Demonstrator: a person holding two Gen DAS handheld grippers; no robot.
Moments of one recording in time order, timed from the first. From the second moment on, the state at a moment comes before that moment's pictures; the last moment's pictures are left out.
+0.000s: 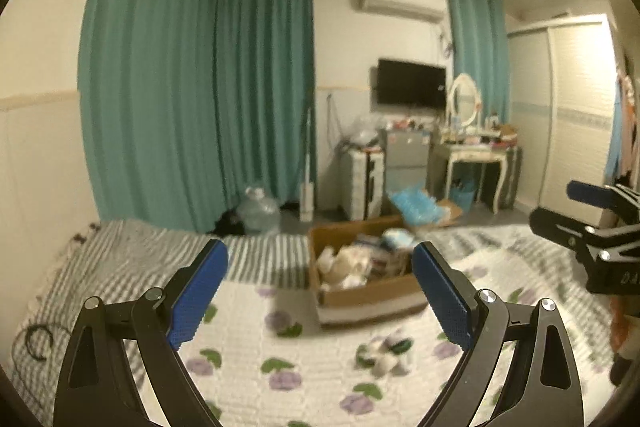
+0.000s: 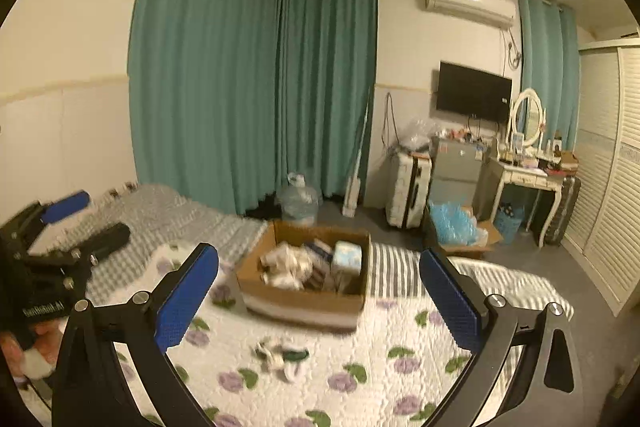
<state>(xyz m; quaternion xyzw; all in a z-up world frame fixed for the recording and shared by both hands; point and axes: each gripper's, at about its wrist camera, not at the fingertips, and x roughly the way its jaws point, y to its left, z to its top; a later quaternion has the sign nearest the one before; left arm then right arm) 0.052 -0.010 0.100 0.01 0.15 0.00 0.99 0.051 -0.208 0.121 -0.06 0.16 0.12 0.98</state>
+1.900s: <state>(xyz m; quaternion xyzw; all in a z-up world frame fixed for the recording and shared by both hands) 0.176 -0.094 -0.116 0.03 0.39 -0.11 0.91 0.202 -0.258 -0.094 0.00 0.41 0.10 0.91</state>
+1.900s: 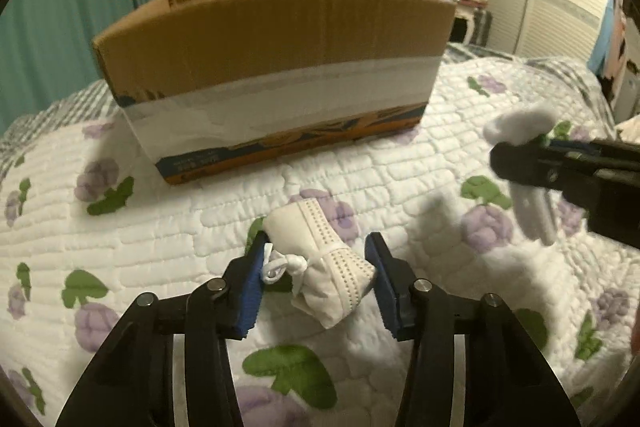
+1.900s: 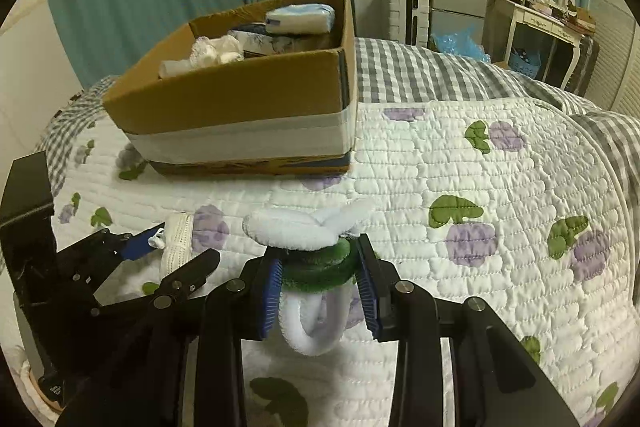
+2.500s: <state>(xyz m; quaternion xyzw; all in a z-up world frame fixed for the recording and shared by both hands) 0.114 -0.072 0.048 0.02 0.26 -0.13 0.96 0.138 -0.237 0.044 -0.05 0.30 0.10 0.95</state>
